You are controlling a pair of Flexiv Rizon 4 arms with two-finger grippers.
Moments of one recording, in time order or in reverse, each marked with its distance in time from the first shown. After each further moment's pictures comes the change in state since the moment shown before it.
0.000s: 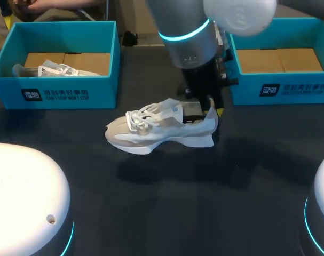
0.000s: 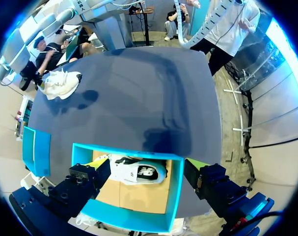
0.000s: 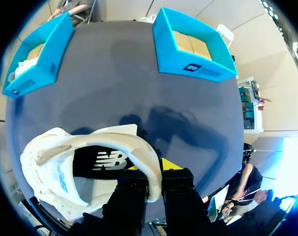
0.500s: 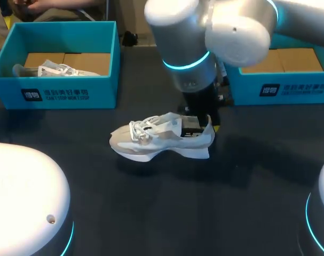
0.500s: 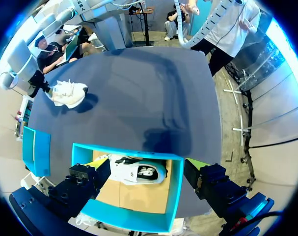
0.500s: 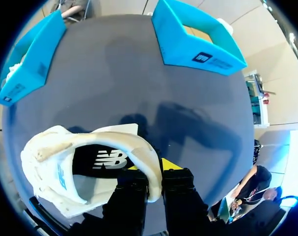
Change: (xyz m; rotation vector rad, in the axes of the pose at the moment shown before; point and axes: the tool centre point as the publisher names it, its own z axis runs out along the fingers) left arm 0.000 0.000 0.000 0.000 0.000 0.000; right arm 0.023 0.000 0.063 0.000 0.031 0.054
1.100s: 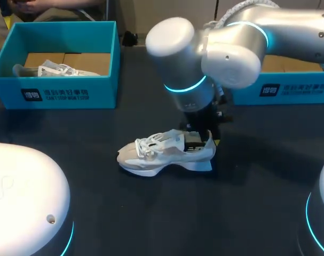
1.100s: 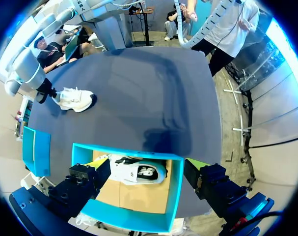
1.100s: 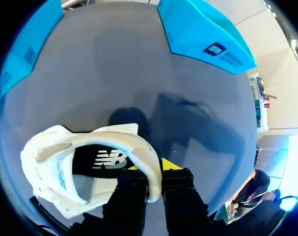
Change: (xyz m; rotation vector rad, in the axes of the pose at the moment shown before) left arm 0.000 0.000 0.000 0.000 0.000 0.000; right arm 0.007 -0.001 0.061 0.014 -0.050 -0.044
